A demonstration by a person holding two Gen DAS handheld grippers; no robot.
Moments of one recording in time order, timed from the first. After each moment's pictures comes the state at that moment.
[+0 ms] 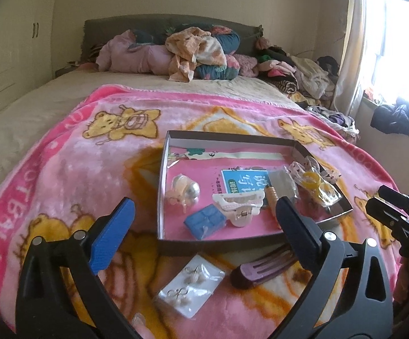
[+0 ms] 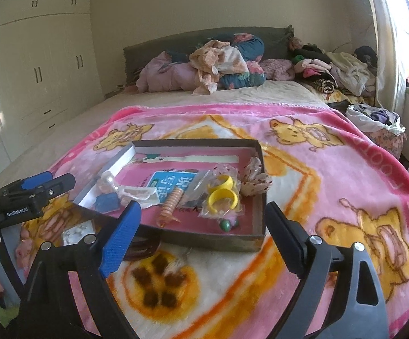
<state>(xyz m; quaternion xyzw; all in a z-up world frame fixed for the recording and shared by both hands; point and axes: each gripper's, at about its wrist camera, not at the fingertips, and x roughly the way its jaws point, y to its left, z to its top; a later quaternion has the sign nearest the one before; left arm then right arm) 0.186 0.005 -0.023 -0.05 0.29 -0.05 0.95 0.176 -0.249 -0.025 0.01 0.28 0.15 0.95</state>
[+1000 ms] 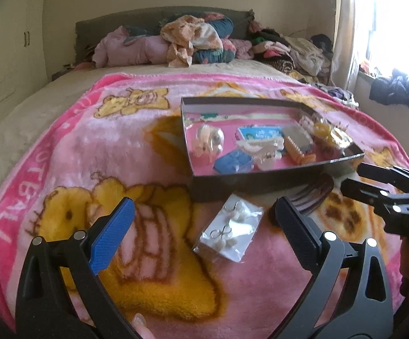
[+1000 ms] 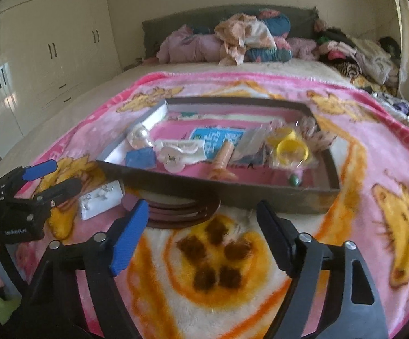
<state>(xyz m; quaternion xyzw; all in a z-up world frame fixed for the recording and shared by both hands) 0.149 0.030 -0.068 0.00 0.32 -0.06 0.94 0.180 -0.187 -0.078 0.00 0.35 0.20 0.91</state>
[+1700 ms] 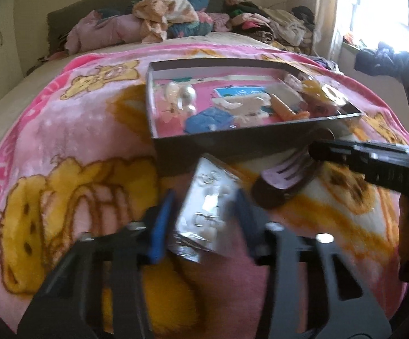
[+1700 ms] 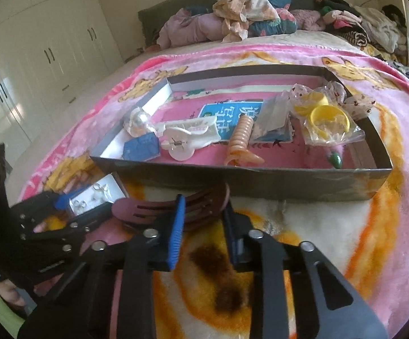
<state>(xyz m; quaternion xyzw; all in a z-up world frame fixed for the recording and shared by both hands) 0.165 0.008 -0.103 0.03 0.37 -0.12 0.92 0.203 -0.178 -0.097 0.05 0.39 0.22 0.89</state>
